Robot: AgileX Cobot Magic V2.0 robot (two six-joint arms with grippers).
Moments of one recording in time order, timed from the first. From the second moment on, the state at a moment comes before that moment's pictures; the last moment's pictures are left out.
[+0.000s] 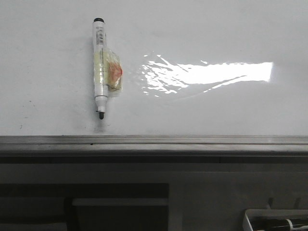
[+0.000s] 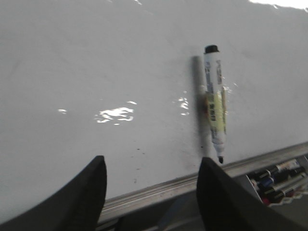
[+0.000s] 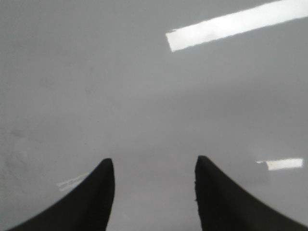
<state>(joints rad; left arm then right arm) -0.31 0.59 -0.48 -0.63 0.48 0.36 0.07 0.29 -0.44 0.18 0.41 0.08</state>
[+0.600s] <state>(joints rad) -0.61 1.14 -0.65 -0.85 0.30 0.48 0.08 0.30 -0.45 0.18 0.43 0.08</state>
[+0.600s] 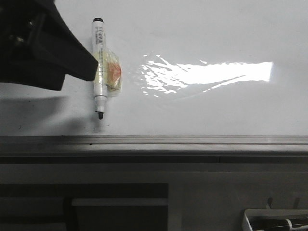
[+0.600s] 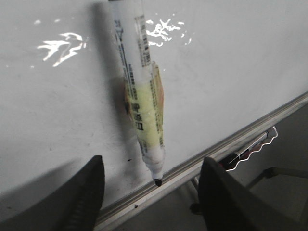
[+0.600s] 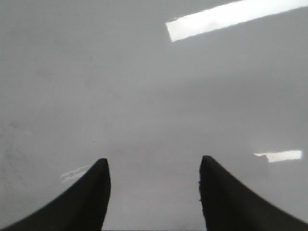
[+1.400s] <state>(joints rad) -0.62 1.27 -0.66 -0.96 0.26 0.49 0.27 0.30 -0.49 0.20 0.44 0.04</state>
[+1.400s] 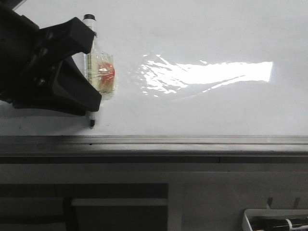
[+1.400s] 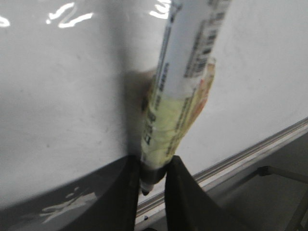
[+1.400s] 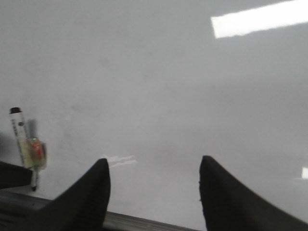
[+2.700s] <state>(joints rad) -0.82 1.12 -0.74 -0.63 0.51 1.30 0.89 1.03 -0.82 0.25 0.45 -0.38</state>
